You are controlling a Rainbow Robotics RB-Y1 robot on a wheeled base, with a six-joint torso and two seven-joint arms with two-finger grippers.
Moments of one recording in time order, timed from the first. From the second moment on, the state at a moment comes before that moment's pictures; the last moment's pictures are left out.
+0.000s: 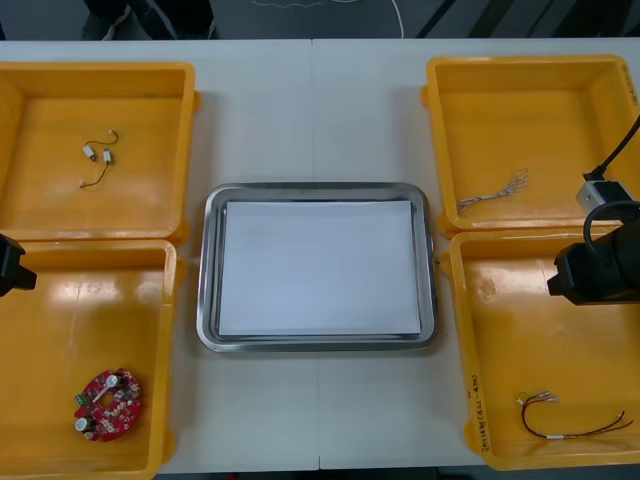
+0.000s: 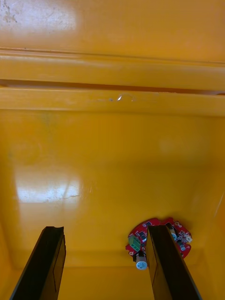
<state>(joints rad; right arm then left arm) -0.22 -0.70 -0.09 -2.19 -0.77 1.92 1.19 -0.16 0.80 0.31 -2.07 0.88 1.91 -1.29</state>
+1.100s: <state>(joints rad) -0.20 -0.79 -0.08 -2.19 -0.79 1.92 1.12 -0.04 0.80 0.31 -2.21 0.94 1.91 -1.00</state>
